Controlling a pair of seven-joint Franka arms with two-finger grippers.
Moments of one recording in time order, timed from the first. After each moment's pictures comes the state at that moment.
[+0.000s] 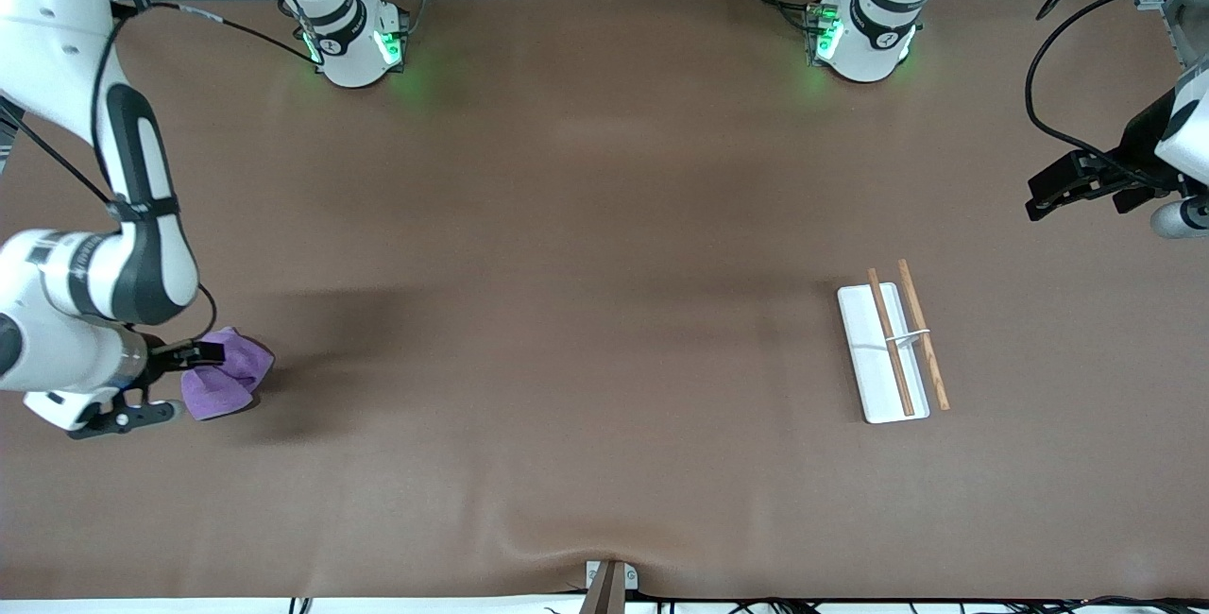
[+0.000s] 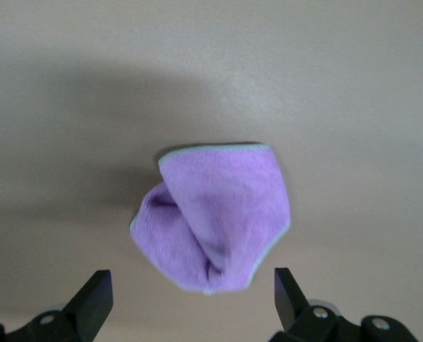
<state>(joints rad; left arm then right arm) -0.03 0.07 -0.05 -1.47 0.01 1.57 -0.16 -0.11 0.69 -0.03 -1.44 -0.14 2.01 -0.29</state>
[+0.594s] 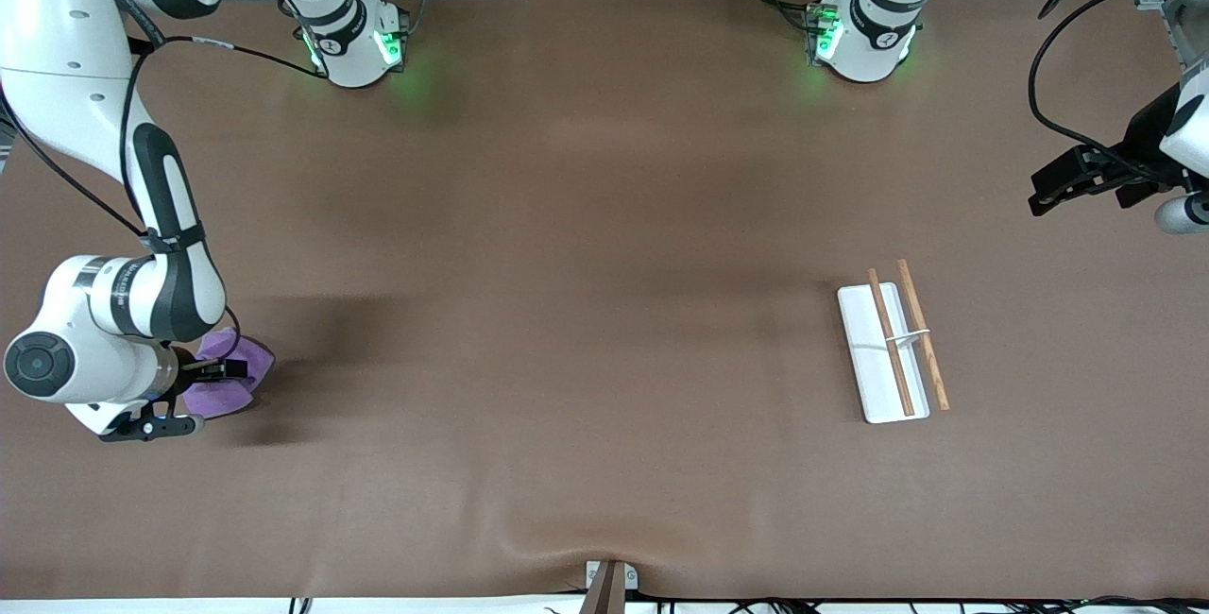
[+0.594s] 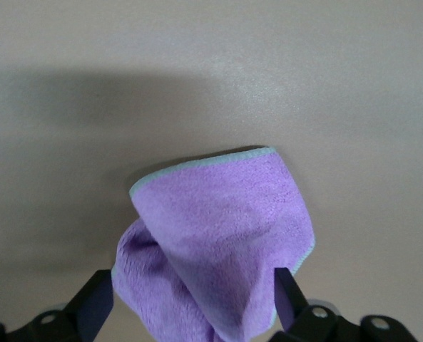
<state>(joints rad) -0.03 0.07 -0.05 -1.47 0.01 1.55 -0.16 -0.12 0.77 -0.03 -1.44 -0.14 2.09 -0.11</state>
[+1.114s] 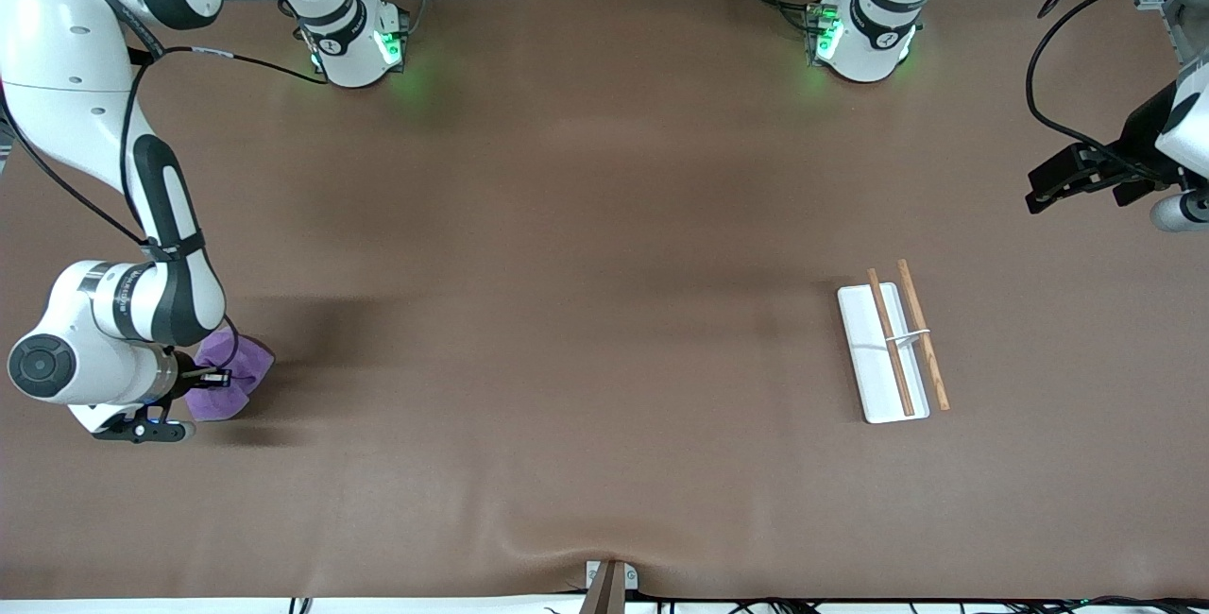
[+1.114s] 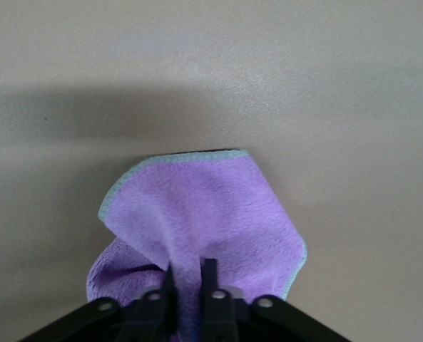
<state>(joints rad) -0.03 0.06 -0.05 -1.47 0.01 1.53 -0.16 -0.14 0.80 -0.03 -1.43 -0.13 2.12 -0.04</state>
